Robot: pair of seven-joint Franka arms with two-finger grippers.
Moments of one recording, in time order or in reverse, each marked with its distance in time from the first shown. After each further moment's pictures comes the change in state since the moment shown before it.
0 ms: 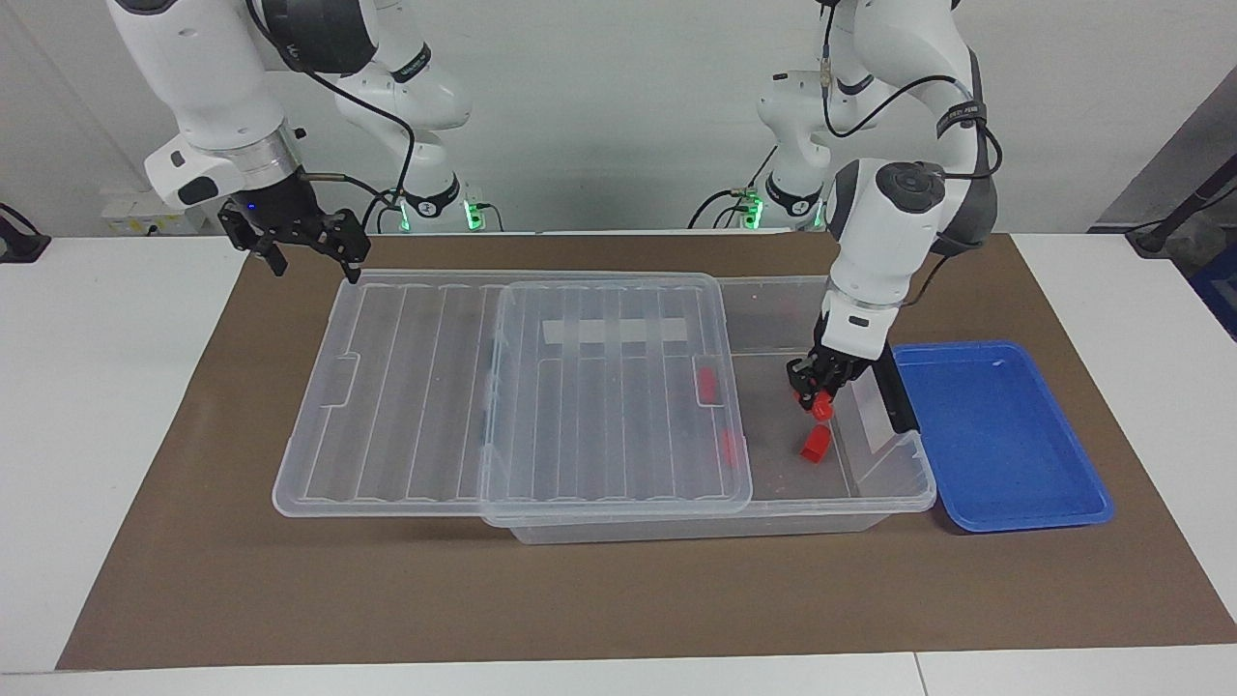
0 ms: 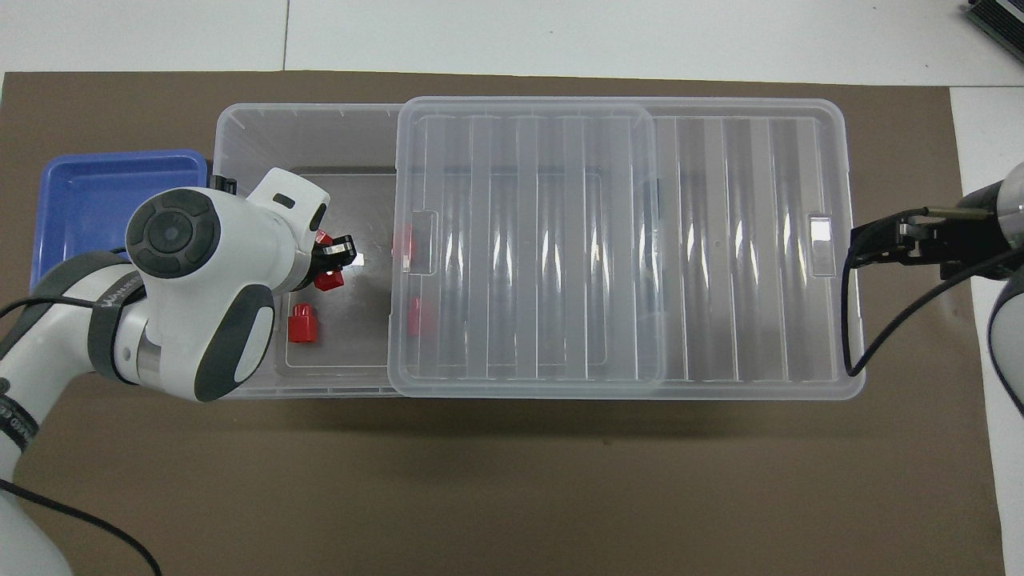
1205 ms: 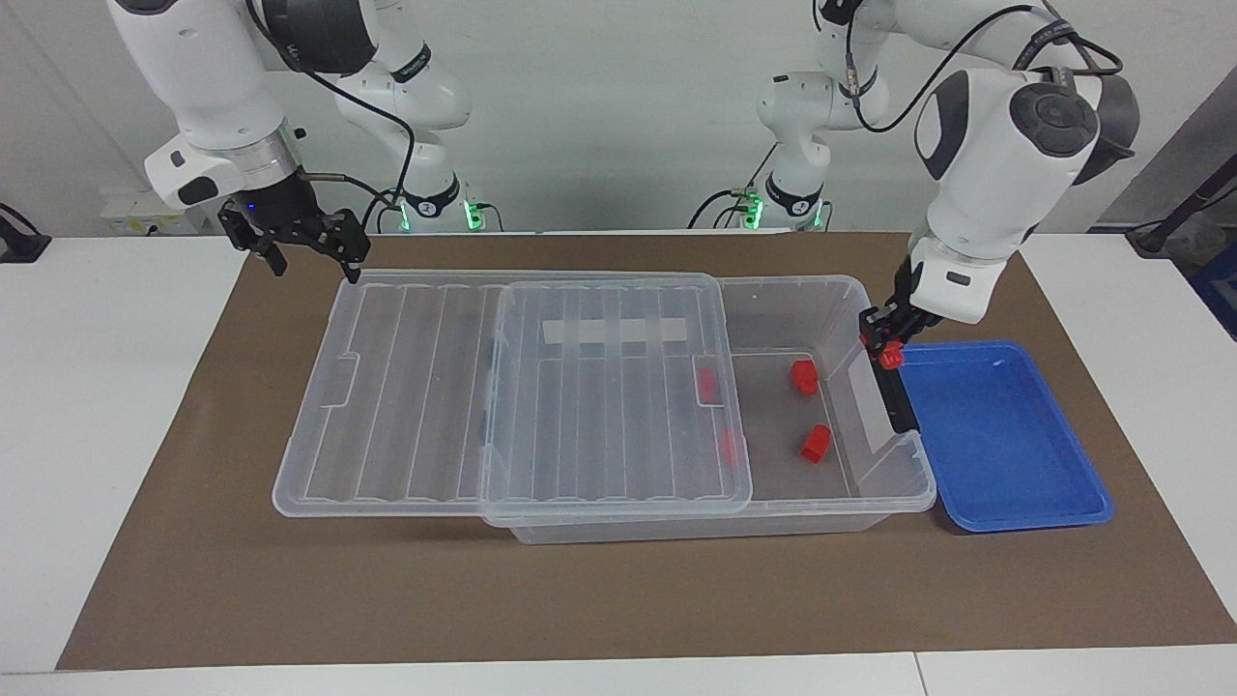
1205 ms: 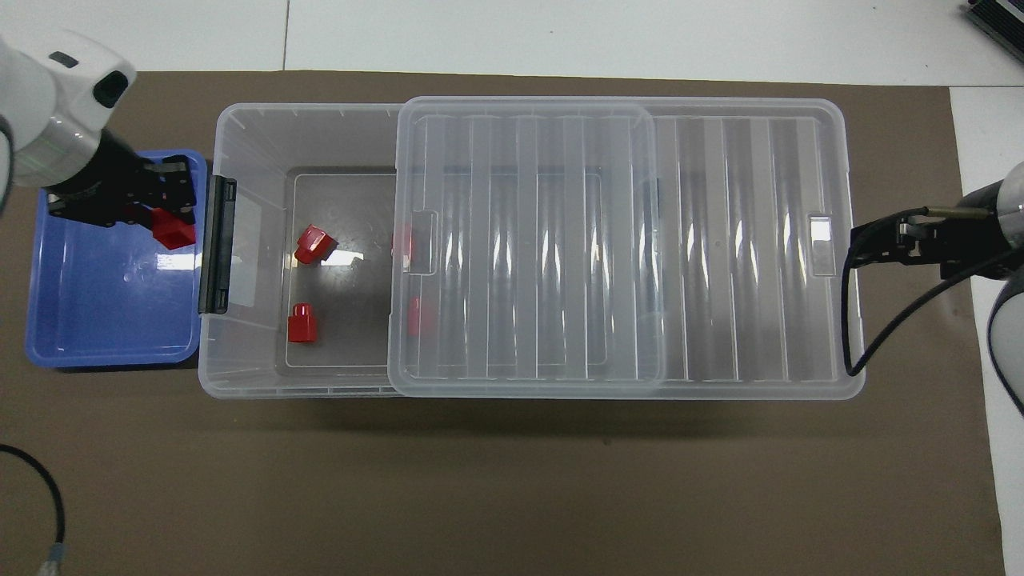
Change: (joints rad) left arm 0.106 0.150 0.002 0.685 -0.017 -0.687 0.096; right arm 0.000 0.000 0.000 0.000 -0.001 0.000 0.000
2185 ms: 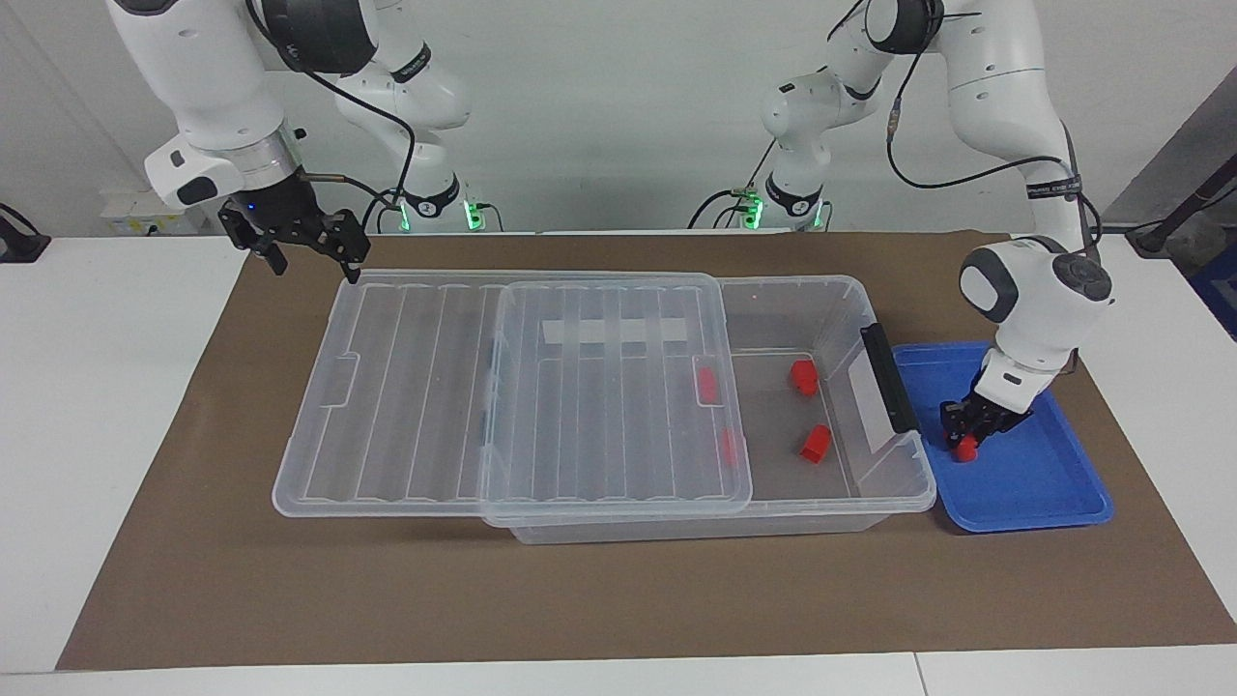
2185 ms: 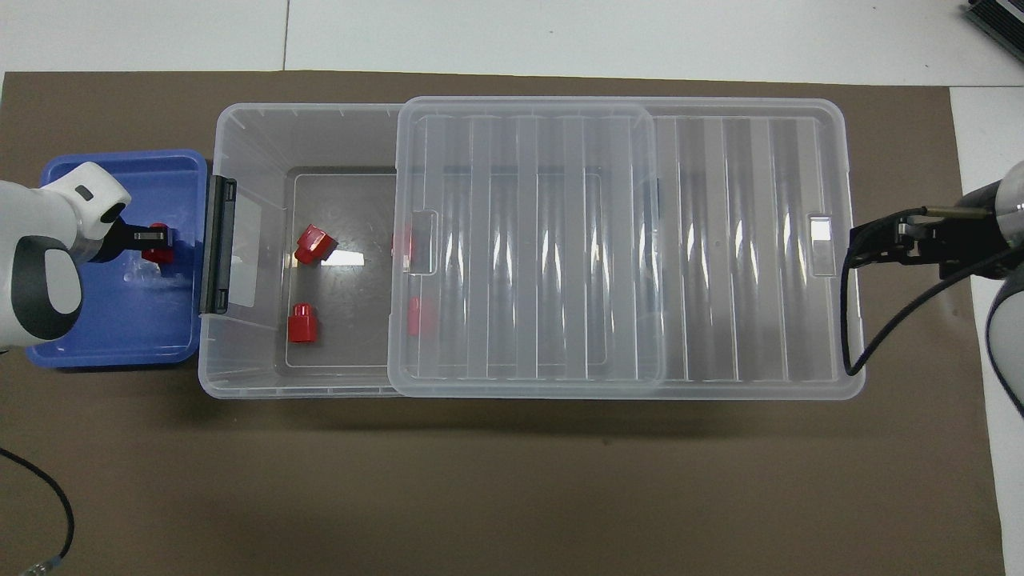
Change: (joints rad) left arm 0.360 0.087 0.024 -0.475 -0.017 0.672 0.707; right arm 0.000 0.002 0.000 0.000 0.000 0.000 0.000
